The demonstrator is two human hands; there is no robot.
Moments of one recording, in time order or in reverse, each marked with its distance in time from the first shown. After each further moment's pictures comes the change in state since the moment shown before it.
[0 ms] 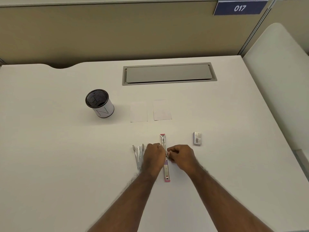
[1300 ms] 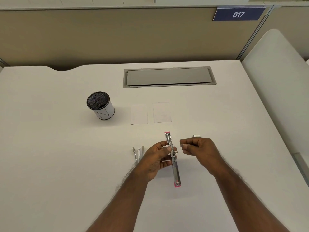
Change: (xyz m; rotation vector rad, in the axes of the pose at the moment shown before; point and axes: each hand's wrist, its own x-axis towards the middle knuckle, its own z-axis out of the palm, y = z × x) left_hand 0.001 -0.008 -0.016 -0.784 -0.553 -0.063; right_hand -0.024 -0.030 -0.070 0.374 -0.034 -0.095
